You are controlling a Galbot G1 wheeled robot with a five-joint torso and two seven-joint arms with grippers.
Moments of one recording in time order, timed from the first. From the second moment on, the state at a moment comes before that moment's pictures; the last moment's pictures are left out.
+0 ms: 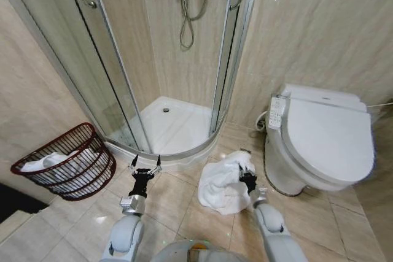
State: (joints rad) left arm 1.62 -1.46 -0.57 -2.03 -0.10 -0.21 -0.06; right arm -1.40 1.37 0.56 1.81 0.10 0.02 -0.03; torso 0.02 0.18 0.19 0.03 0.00
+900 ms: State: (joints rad) left arm 1.67 -1.45 -0.59 -2.06 -0.09 -0.19 -0.07; right arm -1.63 1.44 0.55 2.28 0.06 0.06 0.02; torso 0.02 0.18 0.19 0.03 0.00
